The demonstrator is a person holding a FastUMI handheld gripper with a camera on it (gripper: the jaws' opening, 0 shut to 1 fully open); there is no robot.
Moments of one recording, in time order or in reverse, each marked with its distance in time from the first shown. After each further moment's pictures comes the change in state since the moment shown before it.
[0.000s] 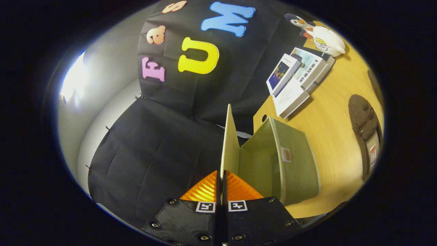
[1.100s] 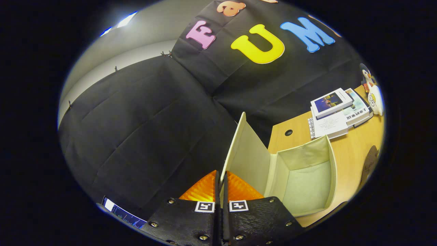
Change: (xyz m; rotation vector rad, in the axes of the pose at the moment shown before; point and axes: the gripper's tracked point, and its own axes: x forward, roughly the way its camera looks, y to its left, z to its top) arm 0.113 0.115 -0.075 -0.464 0.065 -0.083
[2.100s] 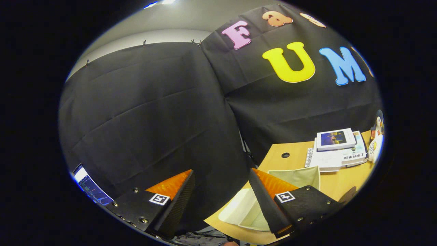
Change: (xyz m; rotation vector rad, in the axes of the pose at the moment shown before) arm -0.011 -0.021 0.024 -0.316 -0.027 -0.037
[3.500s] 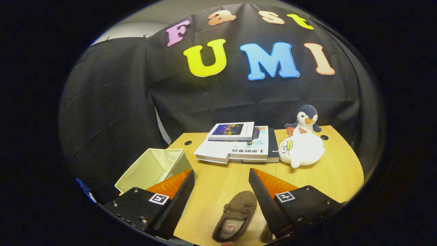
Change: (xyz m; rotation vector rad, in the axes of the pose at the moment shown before) arm -0.159 -0.319 -0.067 -0.033 0.091 -0.499
